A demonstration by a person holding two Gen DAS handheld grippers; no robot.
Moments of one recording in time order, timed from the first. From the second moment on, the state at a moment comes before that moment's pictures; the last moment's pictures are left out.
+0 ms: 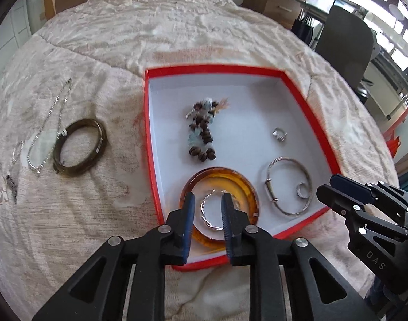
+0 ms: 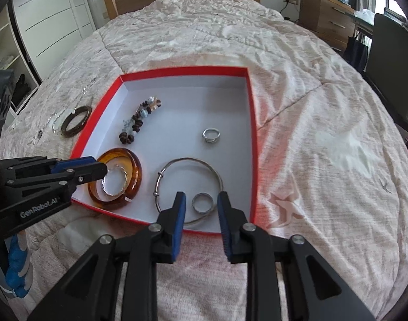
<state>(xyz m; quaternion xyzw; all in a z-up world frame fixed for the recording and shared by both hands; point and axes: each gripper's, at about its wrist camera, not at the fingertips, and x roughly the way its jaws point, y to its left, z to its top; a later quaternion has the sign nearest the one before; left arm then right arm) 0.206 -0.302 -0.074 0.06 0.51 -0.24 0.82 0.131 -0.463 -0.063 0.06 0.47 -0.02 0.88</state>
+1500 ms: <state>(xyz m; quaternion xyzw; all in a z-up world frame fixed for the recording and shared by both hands) 0.253 -0.029 -0.027 -0.06 0.47 -0.07 0.88 0.183 -0.282 -0.002 0.03 0.42 0.11 0.90</state>
